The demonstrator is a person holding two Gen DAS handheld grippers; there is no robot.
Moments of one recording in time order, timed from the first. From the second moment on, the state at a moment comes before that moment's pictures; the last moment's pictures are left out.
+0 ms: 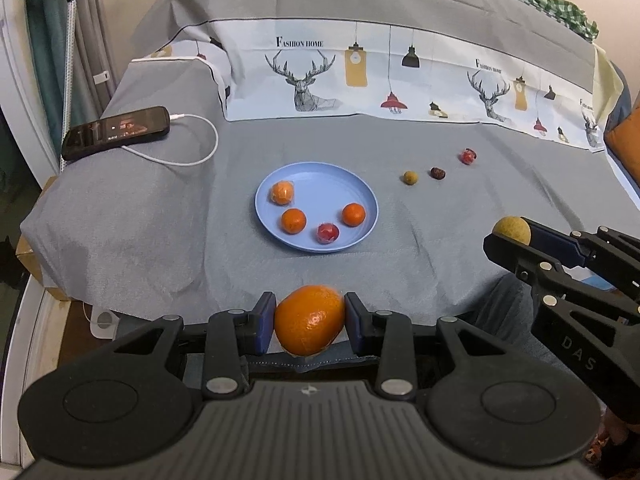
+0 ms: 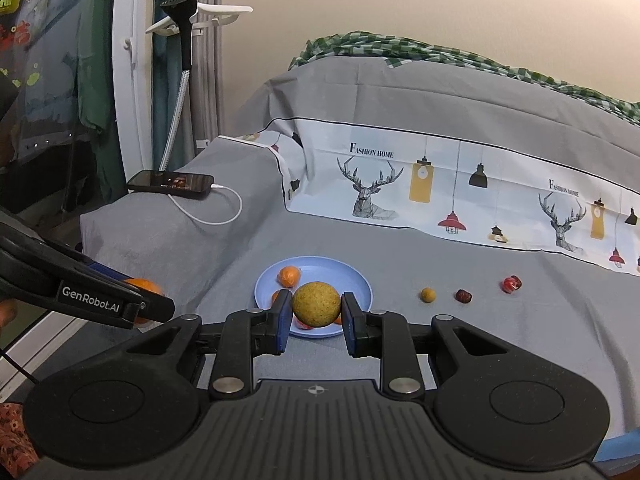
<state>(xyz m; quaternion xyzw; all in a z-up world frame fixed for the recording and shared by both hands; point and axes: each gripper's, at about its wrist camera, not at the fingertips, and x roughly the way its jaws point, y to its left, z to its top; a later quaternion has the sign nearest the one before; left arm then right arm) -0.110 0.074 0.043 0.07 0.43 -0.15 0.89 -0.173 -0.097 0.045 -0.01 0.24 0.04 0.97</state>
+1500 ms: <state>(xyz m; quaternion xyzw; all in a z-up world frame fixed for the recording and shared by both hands) 0.122 -0.001 -0.058 0.10 0.49 -0.14 0.85 0.034 -0.126 -0.058 0.02 0.35 0.04 0.93</state>
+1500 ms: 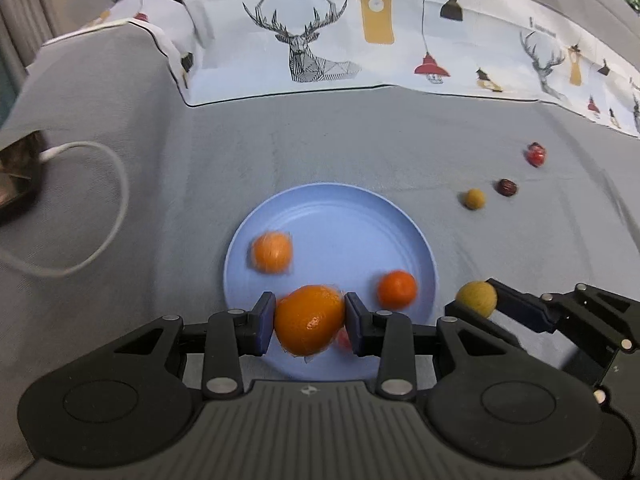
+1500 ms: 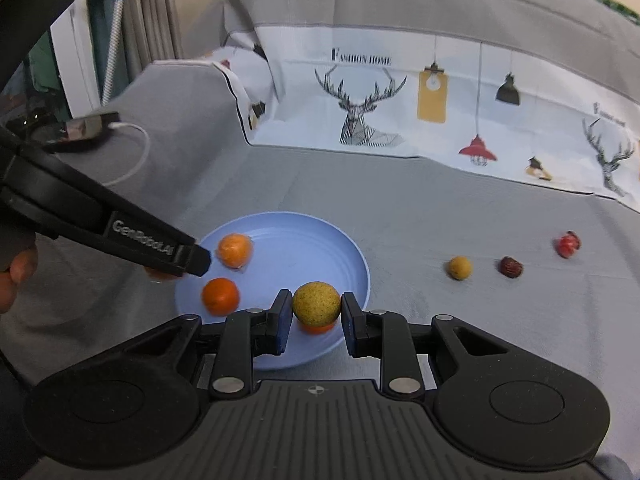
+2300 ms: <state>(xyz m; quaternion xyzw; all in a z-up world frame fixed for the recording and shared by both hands) 0.062 0.046 -0.055 0.11 0.50 -0.09 0.86 0.003 -0.130 -0.060 0.06 0.42 0.05 0.90</state>
